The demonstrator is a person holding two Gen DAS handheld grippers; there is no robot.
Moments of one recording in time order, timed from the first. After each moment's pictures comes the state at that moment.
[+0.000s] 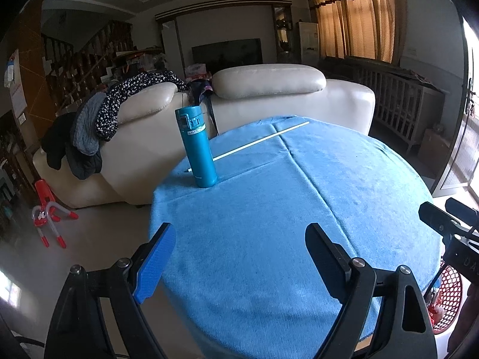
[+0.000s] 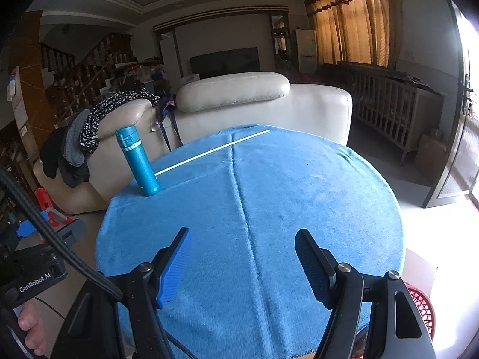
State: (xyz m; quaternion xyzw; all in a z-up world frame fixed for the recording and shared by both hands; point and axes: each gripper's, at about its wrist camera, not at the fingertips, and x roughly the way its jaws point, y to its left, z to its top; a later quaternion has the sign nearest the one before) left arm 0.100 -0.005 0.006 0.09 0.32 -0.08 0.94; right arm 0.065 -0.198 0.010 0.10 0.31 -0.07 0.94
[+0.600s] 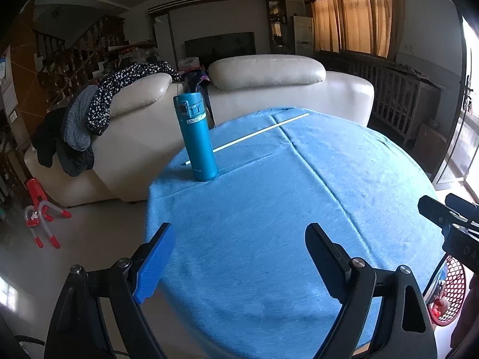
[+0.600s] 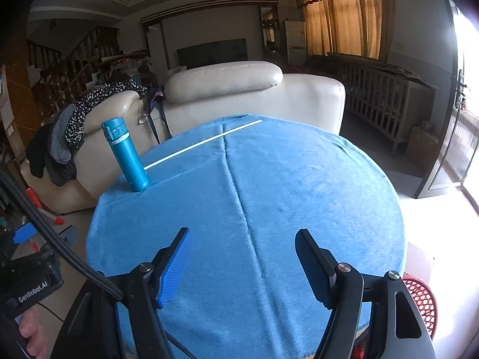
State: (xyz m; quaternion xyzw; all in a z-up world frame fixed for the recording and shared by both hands) left arm 0.123 0.017 -0.014 0.09 0.34 -0.10 0.93; right arm 0.091 -0.174 -0.003 0.09 0.34 -0.10 0.93
